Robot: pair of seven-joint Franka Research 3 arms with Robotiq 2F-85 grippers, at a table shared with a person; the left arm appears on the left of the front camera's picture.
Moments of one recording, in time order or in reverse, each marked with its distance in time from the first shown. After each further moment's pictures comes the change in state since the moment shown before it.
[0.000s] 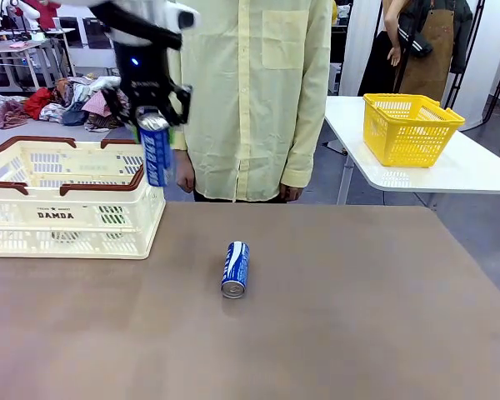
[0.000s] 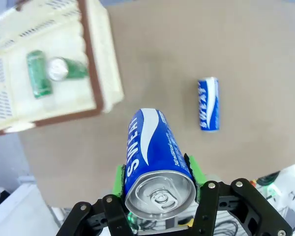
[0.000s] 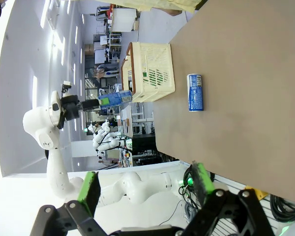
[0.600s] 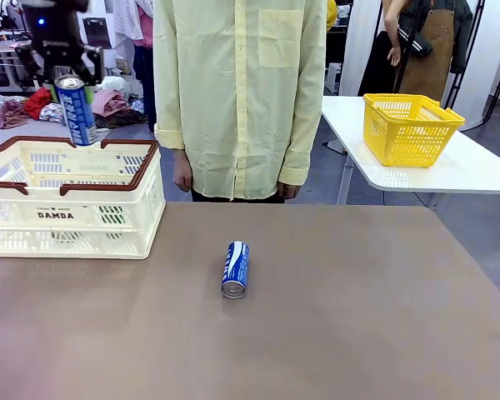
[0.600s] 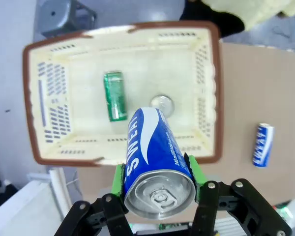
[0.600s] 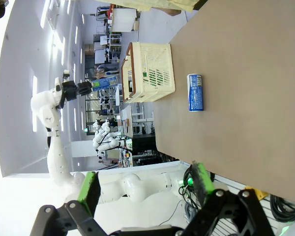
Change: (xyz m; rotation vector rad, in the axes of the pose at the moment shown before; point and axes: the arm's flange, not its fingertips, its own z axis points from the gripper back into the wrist) left arm 0.093 0.180 -0.004 0.057 -0.023 0.099; right arm 0.000 0.000 0.000 0.000 0.000 0.000
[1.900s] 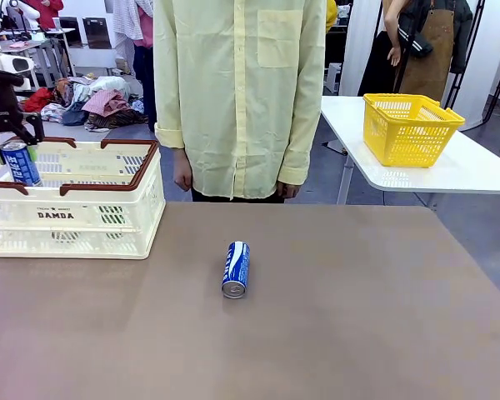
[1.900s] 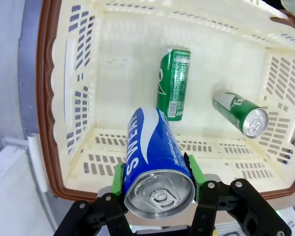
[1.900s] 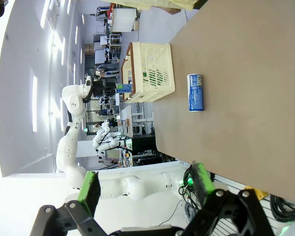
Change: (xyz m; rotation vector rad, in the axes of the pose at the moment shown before) left arm 0.012 0.150 -0.139 -0.055 0.196 0.179; right arm 0.000 0.000 0.000 0.000 0.000 0.000
